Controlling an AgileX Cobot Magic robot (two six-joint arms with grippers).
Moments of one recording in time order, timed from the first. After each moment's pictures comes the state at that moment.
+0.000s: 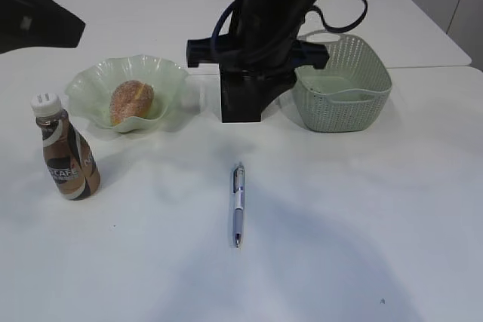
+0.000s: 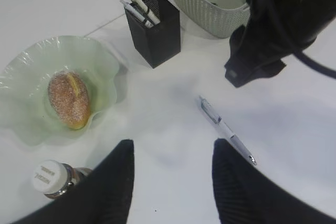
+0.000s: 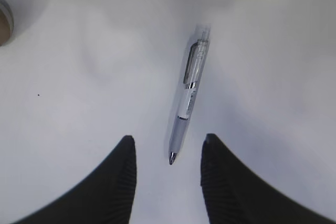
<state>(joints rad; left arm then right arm) -0.58 1.14 -1.11 0.07 0.70 -0.04 0.56 2.02 -1.89 0.07 1.25 0.40</state>
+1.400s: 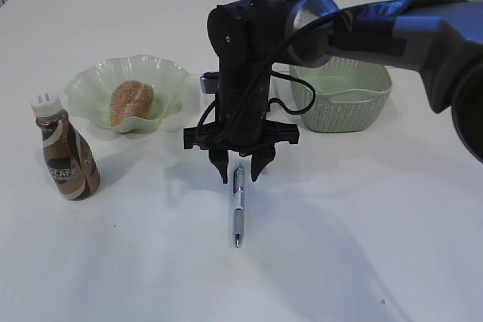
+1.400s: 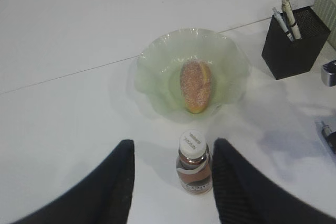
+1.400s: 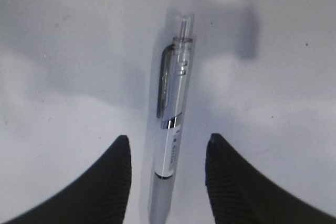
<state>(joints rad) -0.30 1.05 -1.11 0.26 0.75 -0.20 0.58 2.32 -1.95 0.03 1.21 0.53</state>
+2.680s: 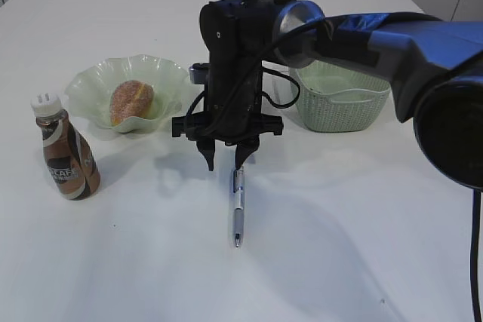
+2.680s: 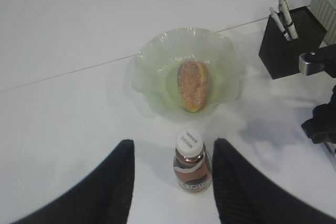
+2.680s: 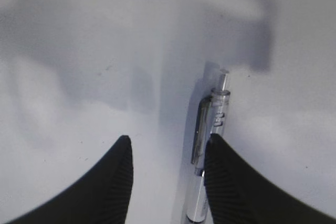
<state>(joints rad) -0.30 1.05 -1.11 0.25 0.75 -0.20 0.57 2.42 -2.11 0.05 1.22 0.51</state>
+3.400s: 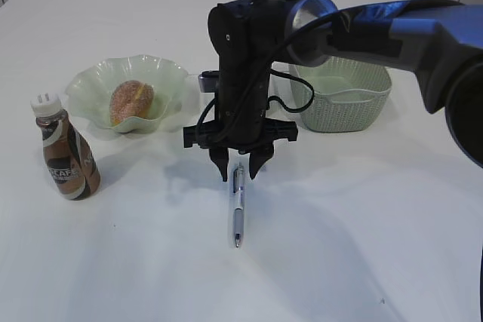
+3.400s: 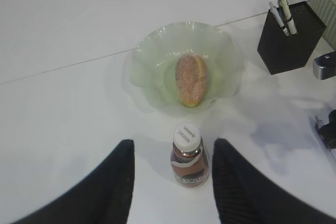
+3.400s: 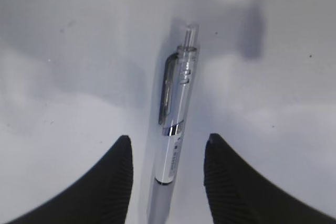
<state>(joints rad) -0.30 1.05 -1.11 0.23 0.77 -0.20 0.57 2.34 -1.98 0.03 1.22 0.50</state>
